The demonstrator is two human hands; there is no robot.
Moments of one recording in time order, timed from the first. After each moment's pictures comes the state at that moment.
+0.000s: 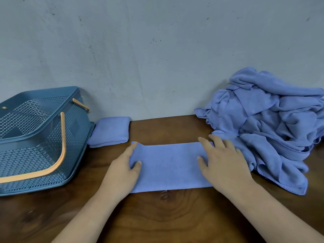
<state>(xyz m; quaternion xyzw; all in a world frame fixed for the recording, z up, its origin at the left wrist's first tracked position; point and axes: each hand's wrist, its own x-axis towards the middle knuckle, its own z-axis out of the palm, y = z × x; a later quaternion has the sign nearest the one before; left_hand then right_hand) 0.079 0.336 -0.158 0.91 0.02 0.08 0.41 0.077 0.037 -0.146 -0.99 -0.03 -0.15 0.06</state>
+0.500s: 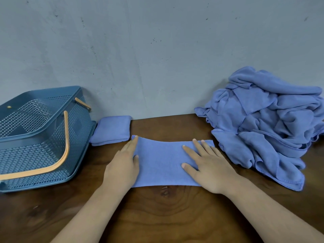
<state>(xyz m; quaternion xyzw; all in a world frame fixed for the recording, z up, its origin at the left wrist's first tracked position) 0.088 0.333 -0.160 0.97 0.01 0.12 0.23 0.086 0.045 -0.167 -0.99 -0.13 0.02 0.07</state>
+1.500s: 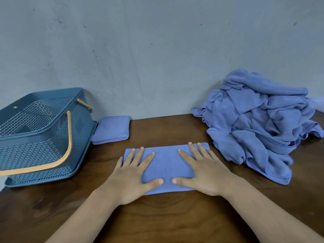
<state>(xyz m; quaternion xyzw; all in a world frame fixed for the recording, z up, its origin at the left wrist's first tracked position) 0.054 0.329 -0.158 0.99 -0.14 -0.09 0.03 0.065 0.046 -0.158 -0.98 -0.15 0.10 0.08</state>
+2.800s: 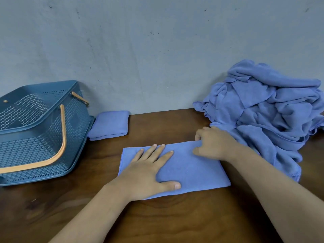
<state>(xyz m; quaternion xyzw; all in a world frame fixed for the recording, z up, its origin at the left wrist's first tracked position) 0.065 0.292 -0.159 0.96 -0.24 -0.08 0.06 0.131 0.017 -0.129 -0.99 -0.10 0.04 0.13</state>
